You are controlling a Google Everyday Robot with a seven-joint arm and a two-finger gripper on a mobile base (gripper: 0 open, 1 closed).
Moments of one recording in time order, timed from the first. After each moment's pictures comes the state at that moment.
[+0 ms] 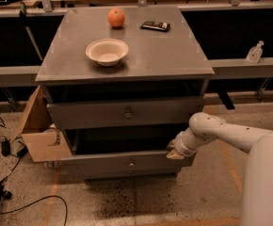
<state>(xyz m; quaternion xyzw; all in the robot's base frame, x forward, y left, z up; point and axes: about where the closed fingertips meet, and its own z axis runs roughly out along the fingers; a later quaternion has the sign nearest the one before) 0.604 -0.160 0.441 -0.67 0.72 0.11 0.17</state>
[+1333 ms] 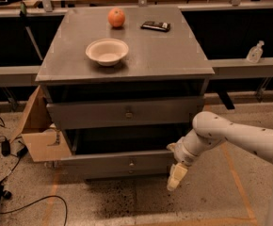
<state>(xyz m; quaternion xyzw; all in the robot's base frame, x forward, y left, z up) 0.523 -0.137 0.492 -0.62 0.74 0.20 0.13</state>
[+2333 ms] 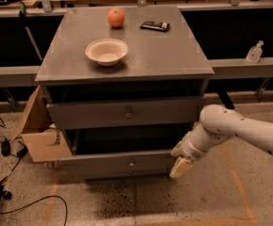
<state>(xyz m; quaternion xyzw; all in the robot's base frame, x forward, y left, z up) 0.516 -0.153 0.533 -0.61 0.76 0.18 0.13</state>
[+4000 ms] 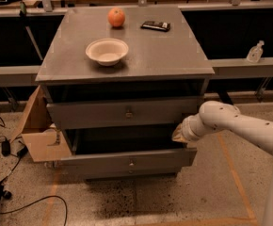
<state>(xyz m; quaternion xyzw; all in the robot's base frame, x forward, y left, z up) 0.646 -0.184 0.521 -0.67 0.70 0.03 0.25</state>
